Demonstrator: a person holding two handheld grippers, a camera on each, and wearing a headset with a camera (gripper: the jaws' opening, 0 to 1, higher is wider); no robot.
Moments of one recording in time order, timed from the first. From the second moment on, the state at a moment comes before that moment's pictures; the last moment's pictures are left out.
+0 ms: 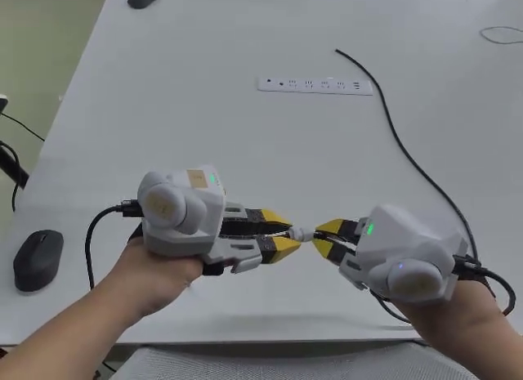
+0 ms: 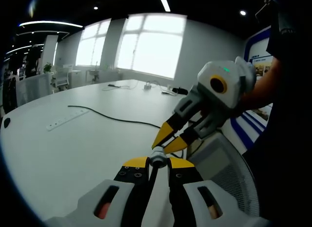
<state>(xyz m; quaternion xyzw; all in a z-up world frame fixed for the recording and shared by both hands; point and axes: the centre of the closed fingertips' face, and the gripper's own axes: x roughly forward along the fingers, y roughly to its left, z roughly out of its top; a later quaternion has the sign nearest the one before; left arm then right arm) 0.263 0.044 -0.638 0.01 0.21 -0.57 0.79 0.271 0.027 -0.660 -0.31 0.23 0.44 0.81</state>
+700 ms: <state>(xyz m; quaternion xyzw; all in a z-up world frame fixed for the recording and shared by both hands) 0.270 0.044 -0.632 0.00 0.21 -0.57 0.80 0.290 -0.016 -0.686 -0.17 0.31 0.36 0.86</state>
